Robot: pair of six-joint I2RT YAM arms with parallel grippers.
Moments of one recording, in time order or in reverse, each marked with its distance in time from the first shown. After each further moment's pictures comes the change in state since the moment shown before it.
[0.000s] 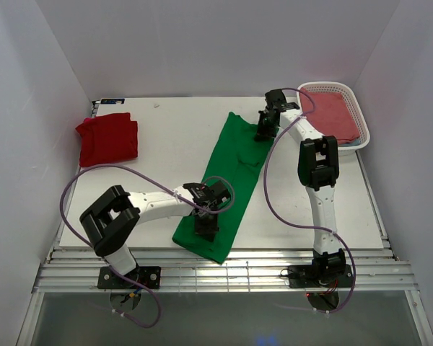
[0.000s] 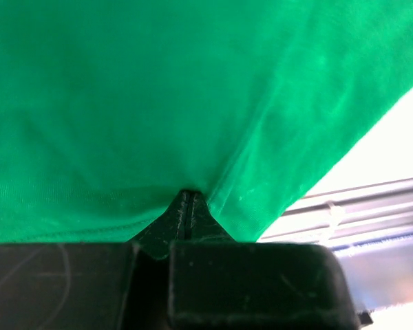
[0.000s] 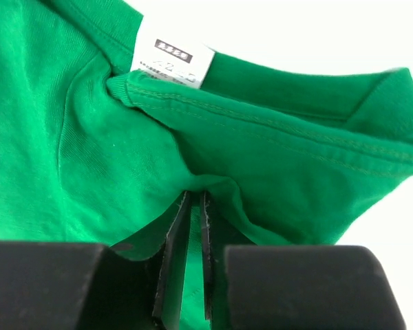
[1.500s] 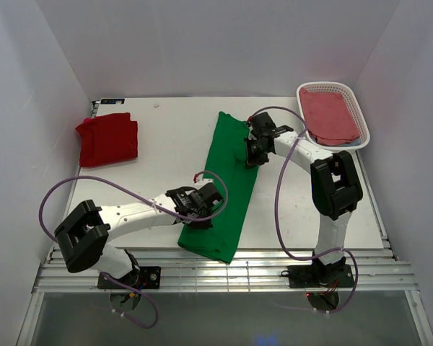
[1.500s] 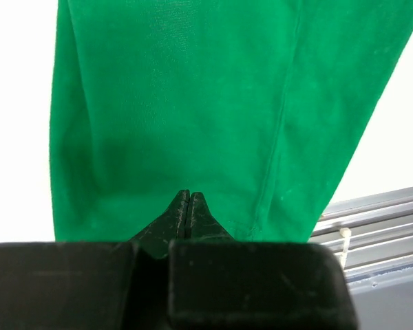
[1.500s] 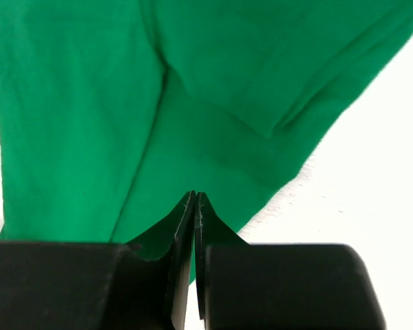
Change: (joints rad) left arm -0.048 -0.200 -0.068 0.068 -0.255 0.070; right arm 0.210 -0.515 -0.676 0.141 -0.016 -0.096
